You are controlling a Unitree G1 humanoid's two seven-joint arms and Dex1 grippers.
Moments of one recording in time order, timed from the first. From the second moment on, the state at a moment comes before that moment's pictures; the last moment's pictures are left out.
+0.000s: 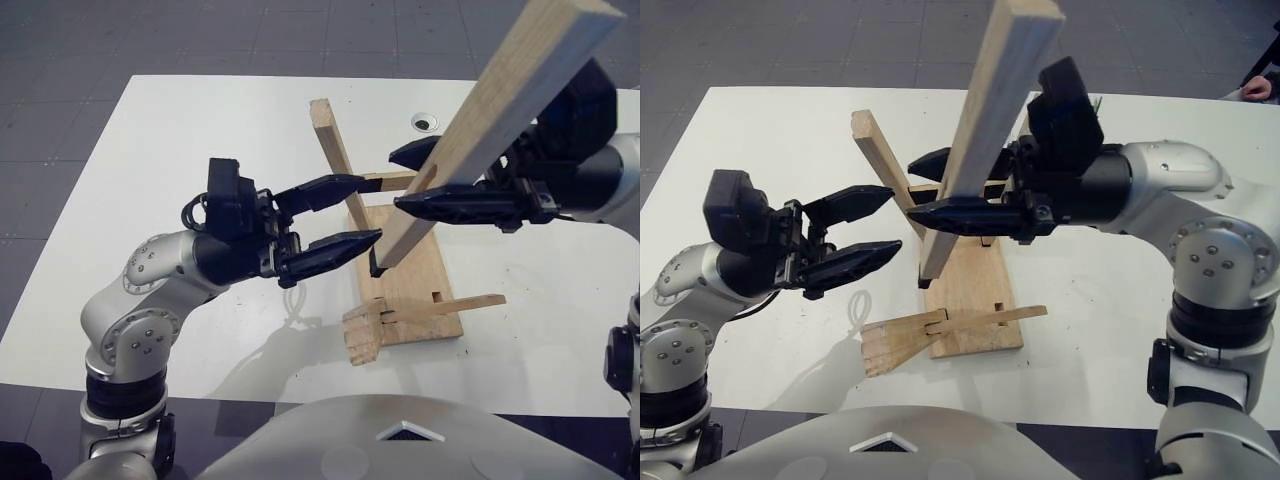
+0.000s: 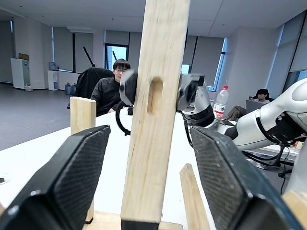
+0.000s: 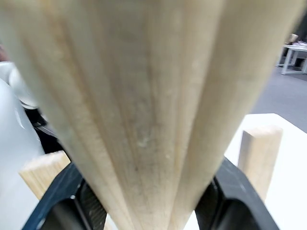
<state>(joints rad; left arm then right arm) -0.01 0.56 0.09 -0.69 -1.05 0.57 -0.77 -0.47 -0.74 -0.08 -0.51 1.12 0.87 0.93</state>
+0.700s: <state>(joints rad) 0.27 0.81 0.10 -0.51 -0.66 0.39 -1.17 -0.05 -0.97 -0.33 -0.38 0.88 0.70 1.23</state>
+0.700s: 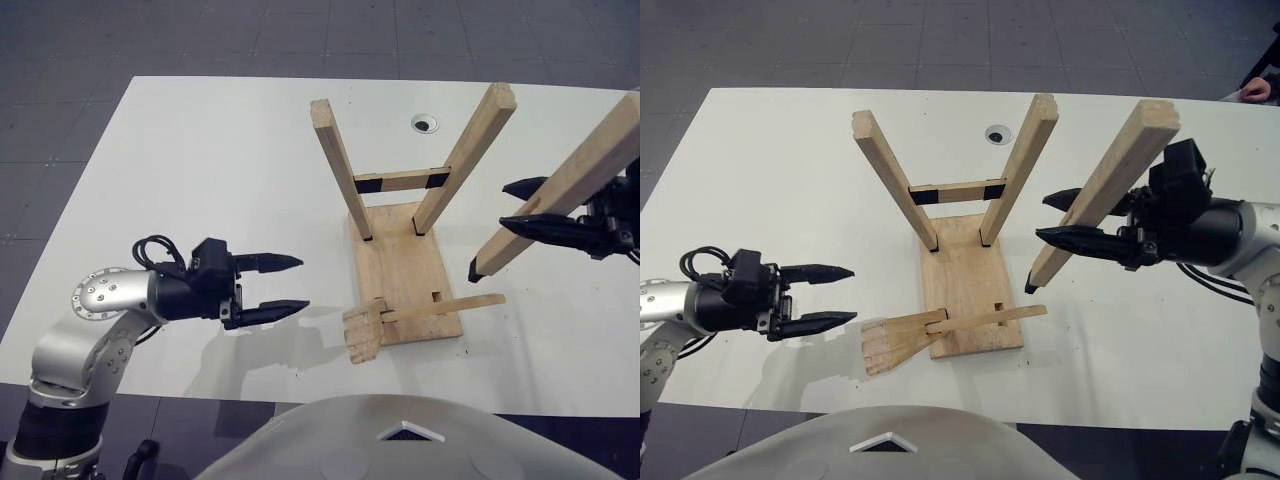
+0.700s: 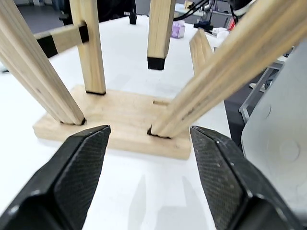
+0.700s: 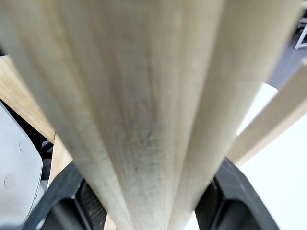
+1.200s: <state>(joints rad) 0.44 0.75 -0.14 -0.64 -0.49 0.38 -1.01 0.25 -0.85 -0.29 -0.44 0.61 0.20 1.39</state>
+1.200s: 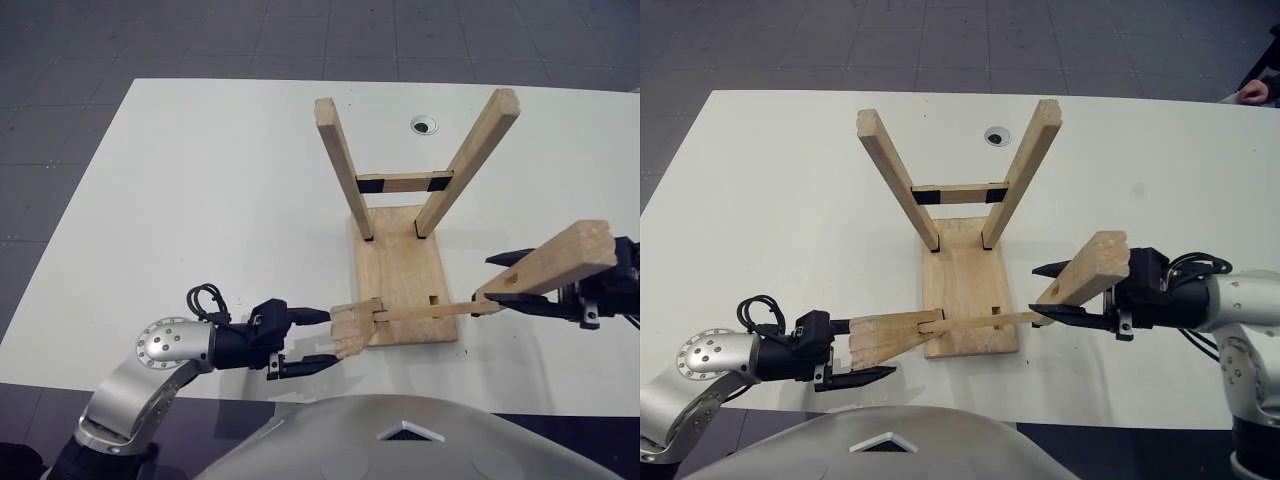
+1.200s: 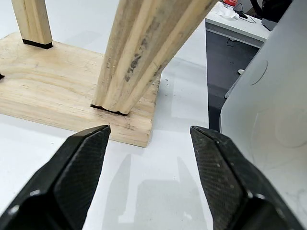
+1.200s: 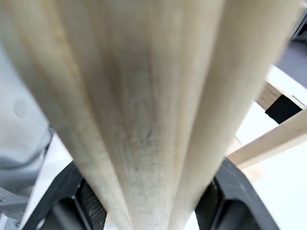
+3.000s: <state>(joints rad) 0.43 0.73 -0.19 -0.66 -0.51 0.39 -0.92 0.60 -0.65 -0.20 -0.74 0.43 -0.20 1.18</state>
